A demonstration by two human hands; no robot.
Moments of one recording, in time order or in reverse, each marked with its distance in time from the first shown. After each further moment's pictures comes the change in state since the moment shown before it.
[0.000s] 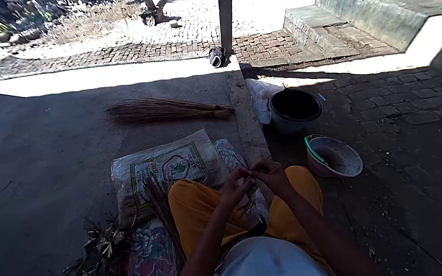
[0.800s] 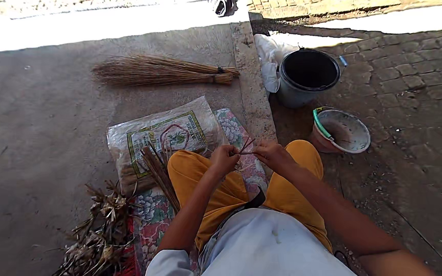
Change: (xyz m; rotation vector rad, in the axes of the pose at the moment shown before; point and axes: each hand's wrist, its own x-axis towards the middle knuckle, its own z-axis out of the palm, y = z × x) left_hand 0.019 0.005 -0.038 0.634 -0.130 -0.506; right_hand 0.001 0.010 -0.015 -0.855 -0.466 -0.002
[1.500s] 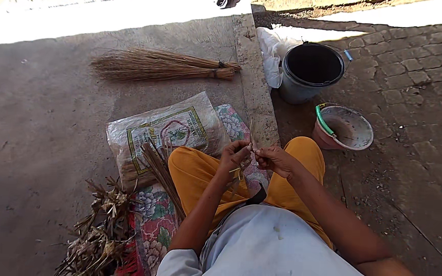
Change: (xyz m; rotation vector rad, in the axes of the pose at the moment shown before) left_hand -0.005 -0.002 0.041 -0.894 0.080 0.169; right_hand -0.007 -0.007 0.007 1.397 -0.084 0.711
